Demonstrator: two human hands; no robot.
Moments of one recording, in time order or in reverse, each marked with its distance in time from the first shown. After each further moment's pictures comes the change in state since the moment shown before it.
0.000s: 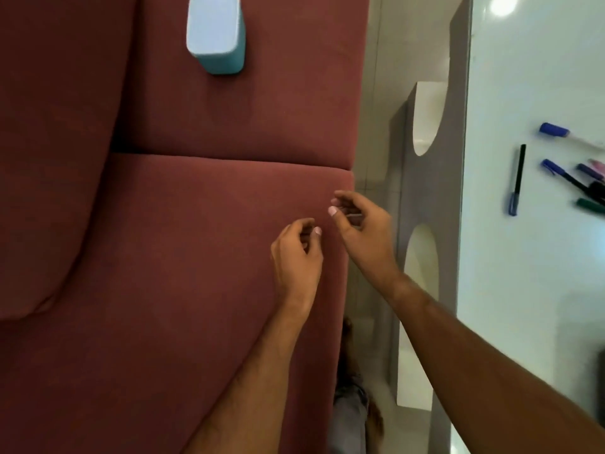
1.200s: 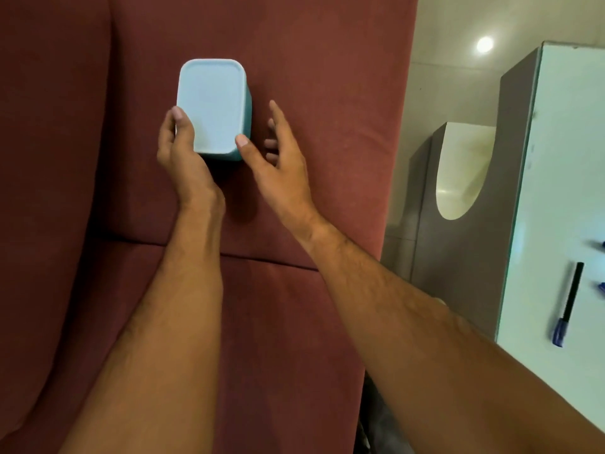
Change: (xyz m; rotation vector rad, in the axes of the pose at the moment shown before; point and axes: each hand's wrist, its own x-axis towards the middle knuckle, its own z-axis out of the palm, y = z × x) left_hand 0.372 0.054 -0.056 -0.816 0.406 -0.280; right_hand 0.269 -0.121 0.157 0.274 -0.162 0.146
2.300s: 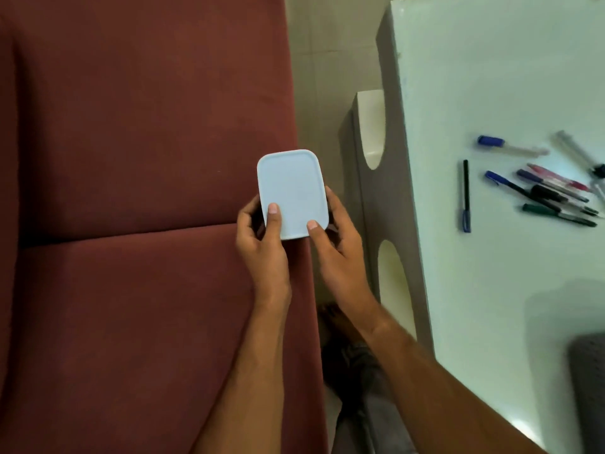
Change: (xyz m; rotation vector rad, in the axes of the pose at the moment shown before) left_hand -0.267 -0.100 -0.045 0.130 -0.351 -0.004; right_hand -0.224 0.082 -0.160 0.079 0.300 0.053
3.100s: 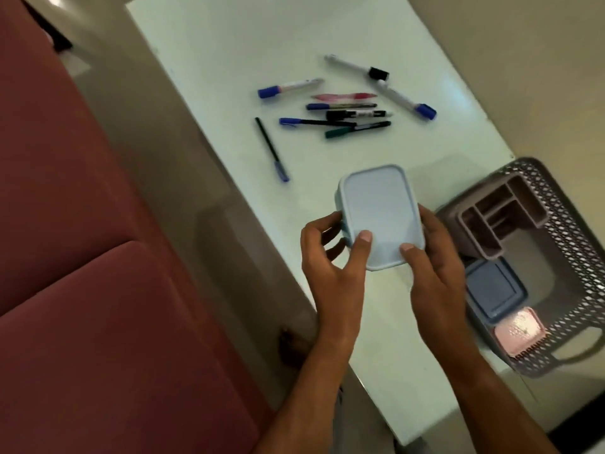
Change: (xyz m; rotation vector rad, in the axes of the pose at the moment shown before) left_hand -0.318 -0.064 0.152 0.247 -0.644 -0.108; right_hand -0.169 0.049 -0.335 0.063 0.626 -0.017
